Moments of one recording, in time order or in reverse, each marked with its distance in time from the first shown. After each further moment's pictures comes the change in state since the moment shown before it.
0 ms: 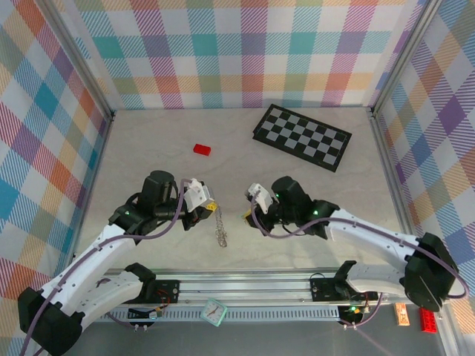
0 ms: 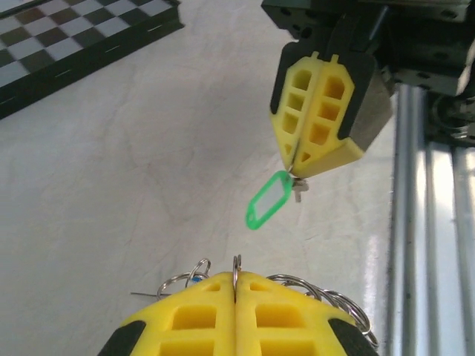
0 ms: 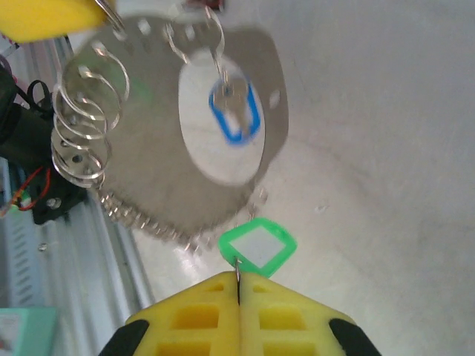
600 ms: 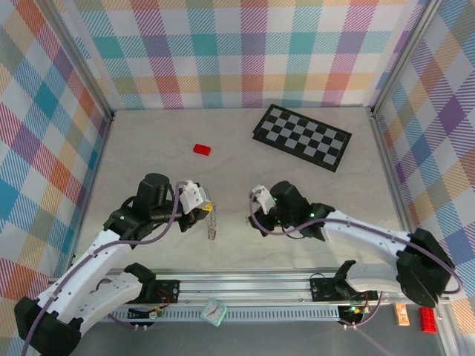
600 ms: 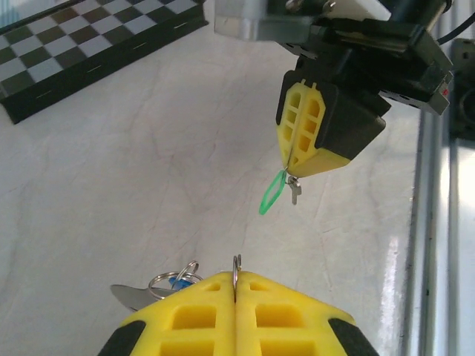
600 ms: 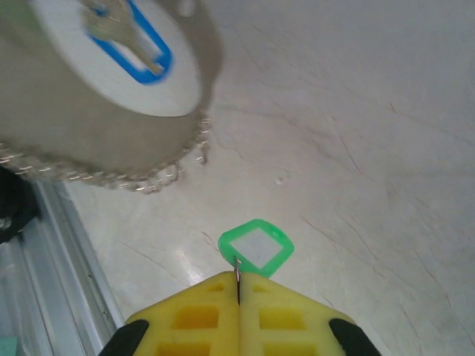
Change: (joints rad) left arm 0.013 -0.043 -0.010 -0.040 0.019 0.005; right arm 0.000 -0.035 -0.143 0.156 0.089 0.055
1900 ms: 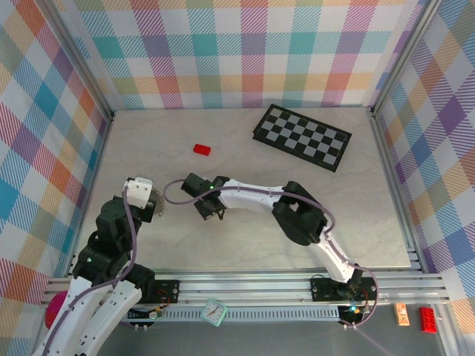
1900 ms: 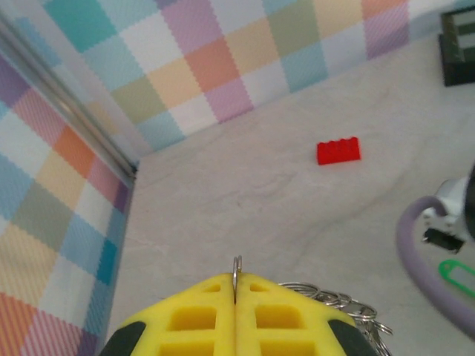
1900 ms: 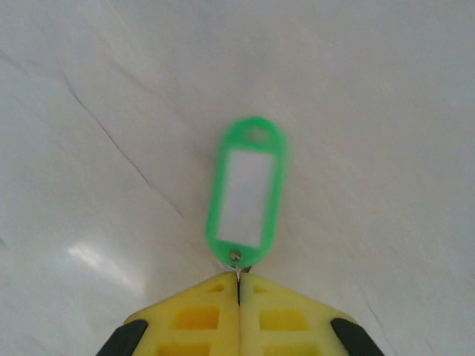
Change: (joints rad) left arm 0.128 -0.404 -0.069 -0.030 -0.904 -0.156; right arm 0.206 0.999 1.022 -0.582 0.529 0.227
